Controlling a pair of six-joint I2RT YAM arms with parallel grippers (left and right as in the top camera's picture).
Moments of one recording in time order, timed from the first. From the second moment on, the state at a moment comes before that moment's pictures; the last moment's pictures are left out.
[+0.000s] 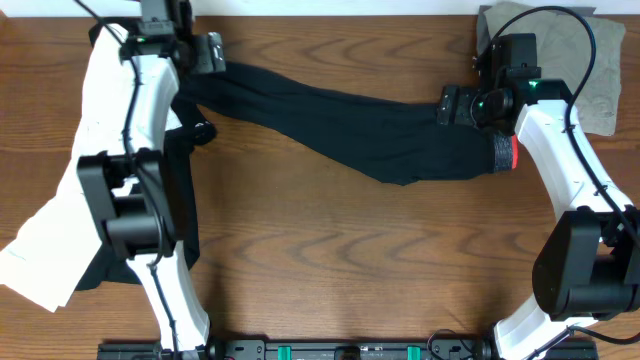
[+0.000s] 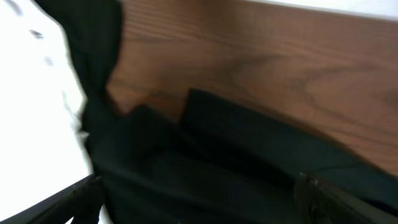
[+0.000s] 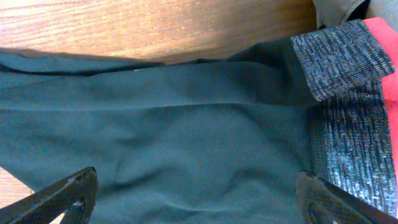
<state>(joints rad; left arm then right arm) 0.06 2.19 1.89 -0.62 0.01 -0.06 0.03 1.82 1.45 -0.74 -0.12 0.23</state>
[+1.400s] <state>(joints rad) 0.06 2.43 1.90 -0.45 0.04 0.03 0.03 1.82 1.45 -0.74 -0.12 0.23</state>
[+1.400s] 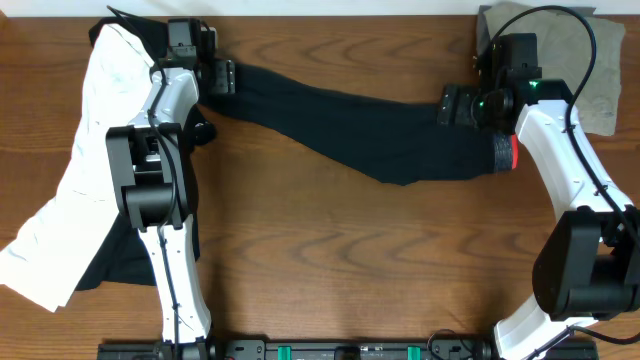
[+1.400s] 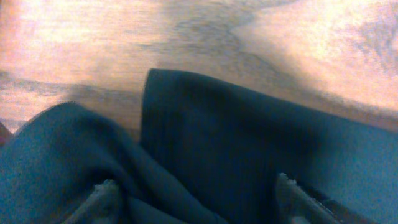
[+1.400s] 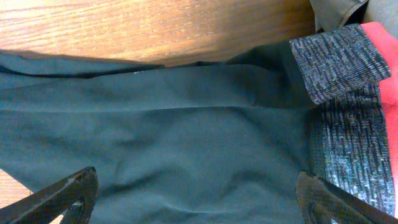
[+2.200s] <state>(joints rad) 0.06 2.37 1.90 -0.64 0.05 -0.05 0.03 1.82 1.45 -0.73 -0.12 0.23</state>
